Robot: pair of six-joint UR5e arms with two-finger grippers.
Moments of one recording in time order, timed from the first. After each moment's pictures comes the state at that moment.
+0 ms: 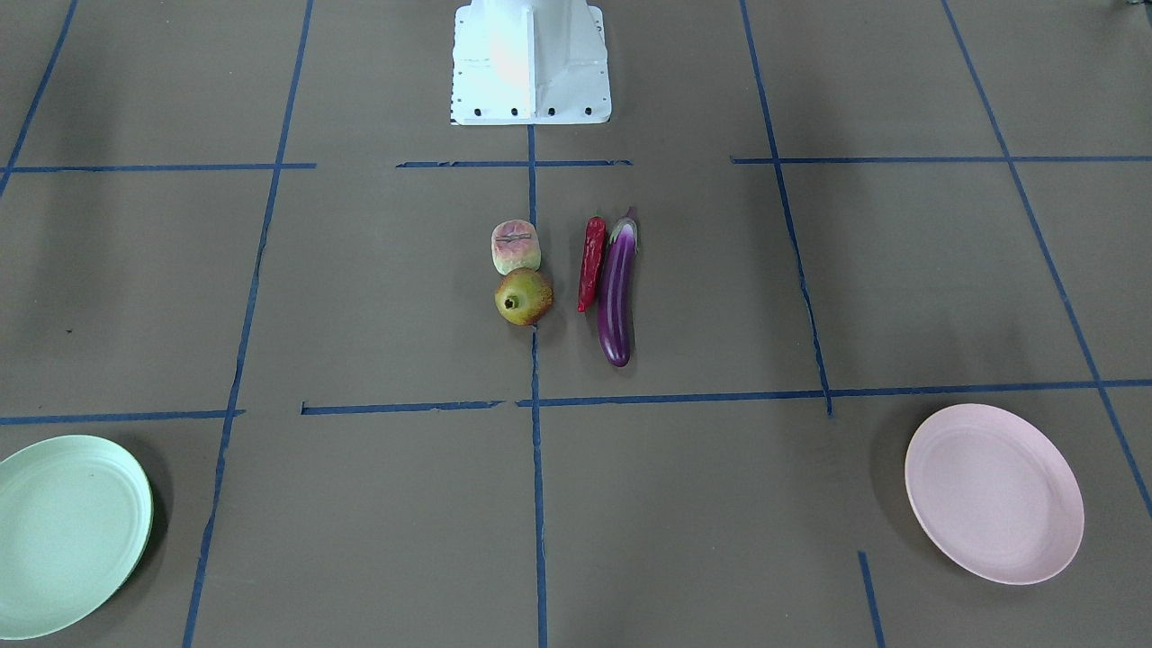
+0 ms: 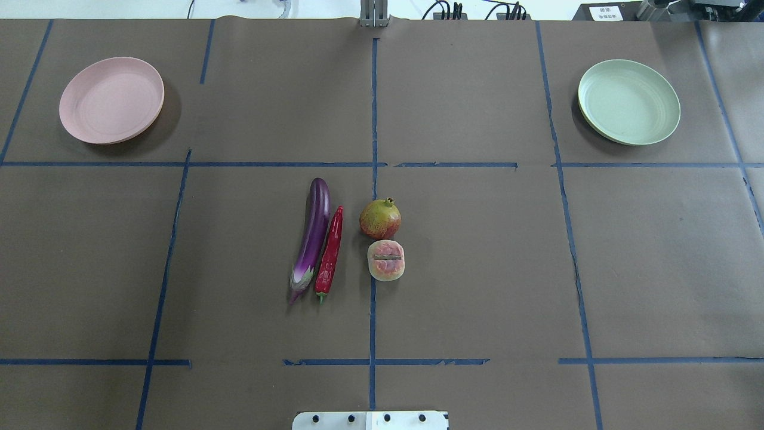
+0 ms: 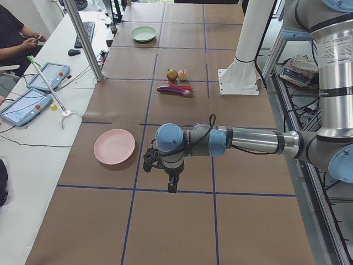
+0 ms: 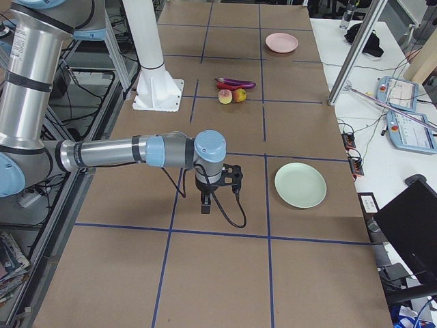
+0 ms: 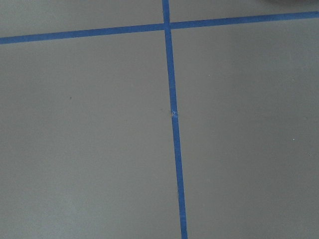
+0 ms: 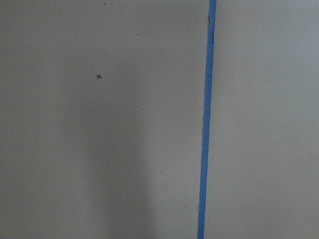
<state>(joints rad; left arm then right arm) -1.58 -1.37 -1.84 -1.44 -2.37 0.13 1.48 -1.88 2.02 -1.71 2.37 0.02</state>
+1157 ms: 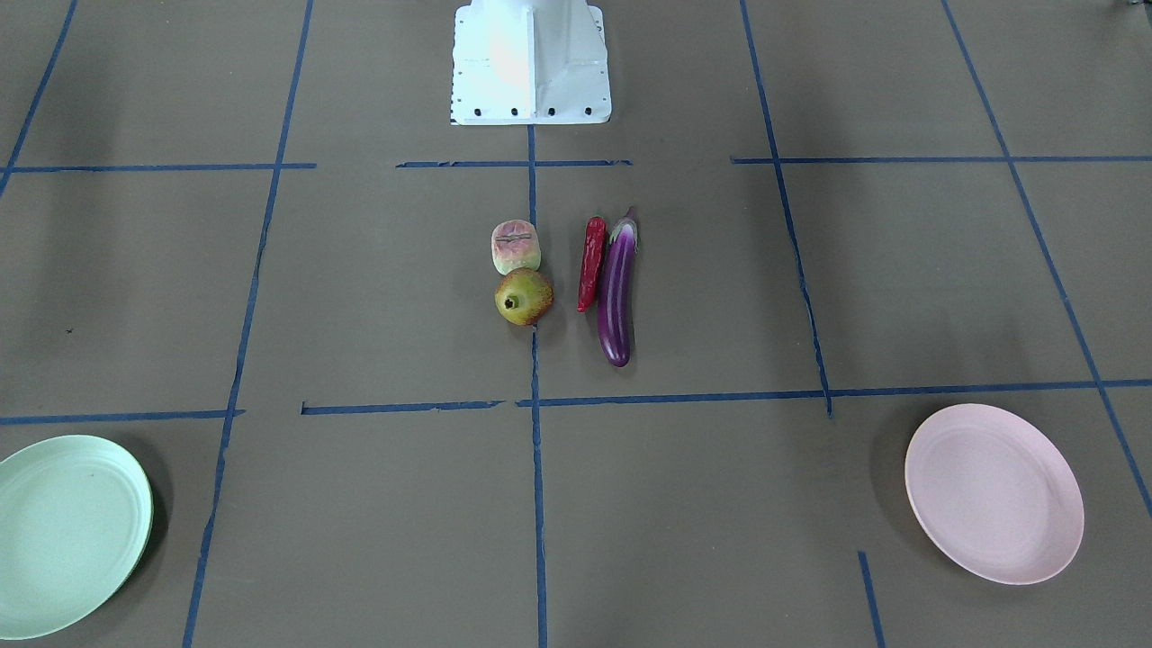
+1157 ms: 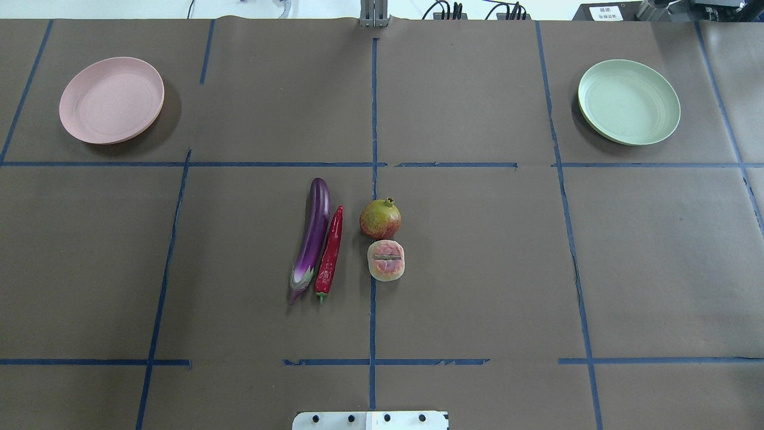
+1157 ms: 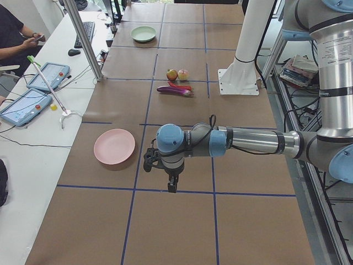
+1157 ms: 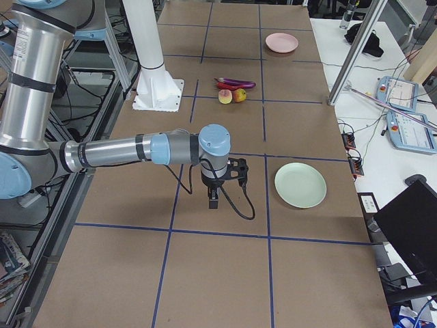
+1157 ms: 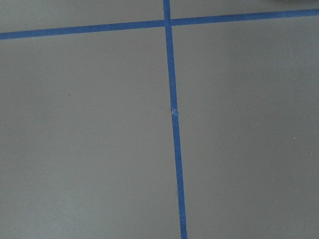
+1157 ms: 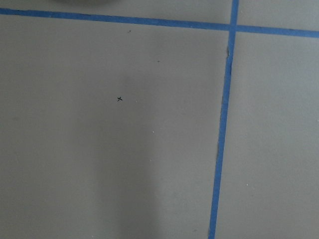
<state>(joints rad) -1.58 -1.37 -1.84 -1.45 -2.38 0.13 1.46 -1.85 2.02 -1.65 2.37 0.04</state>
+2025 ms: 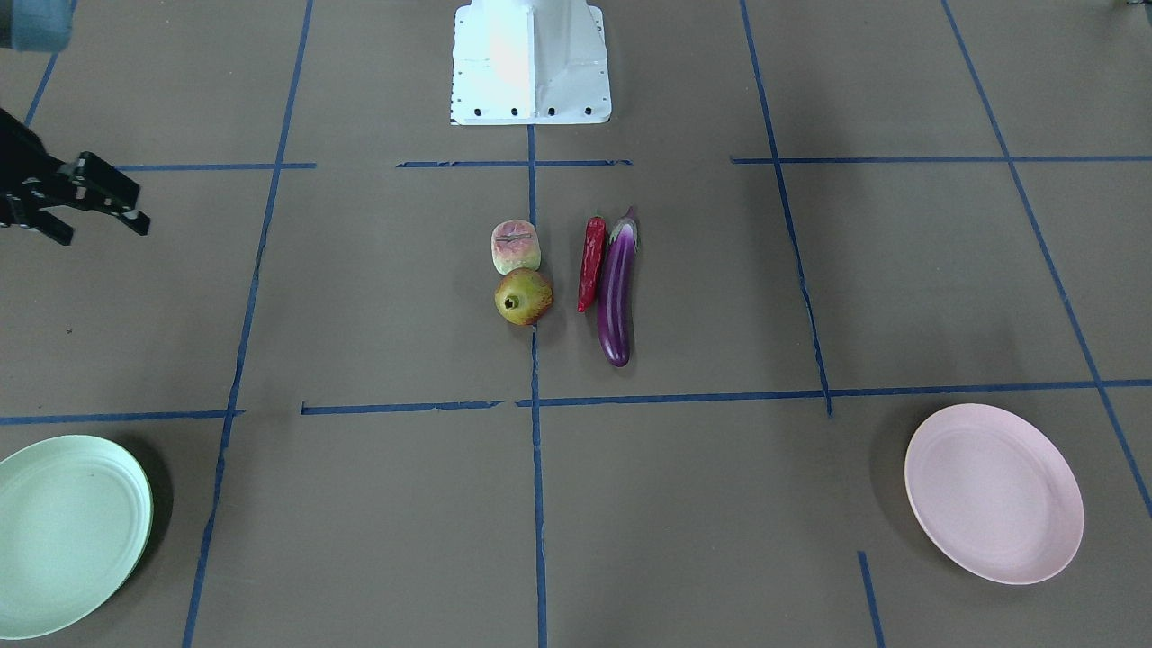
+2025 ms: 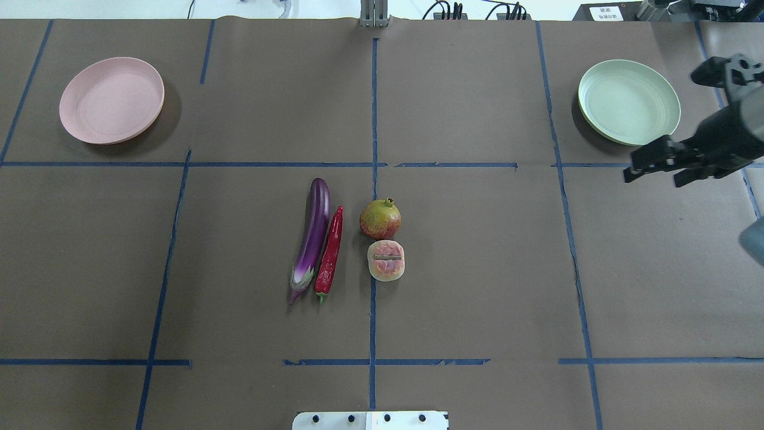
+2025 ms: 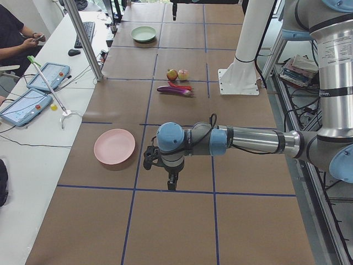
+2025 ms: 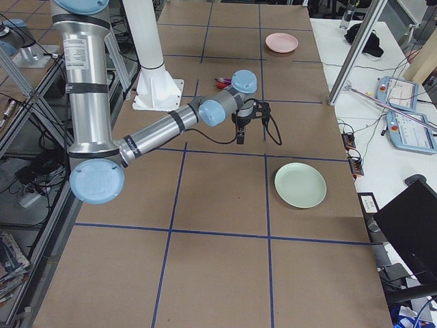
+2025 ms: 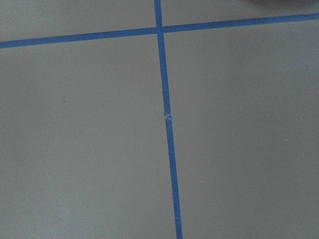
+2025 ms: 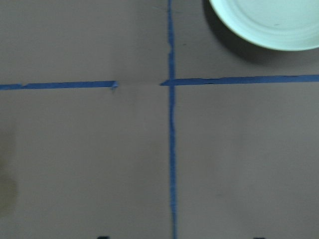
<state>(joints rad) -1.58 -1.37 -1.85 -1.45 -2.41 0.13 1.02 -1.46 2.03 -1.47 2.32 0.87</state>
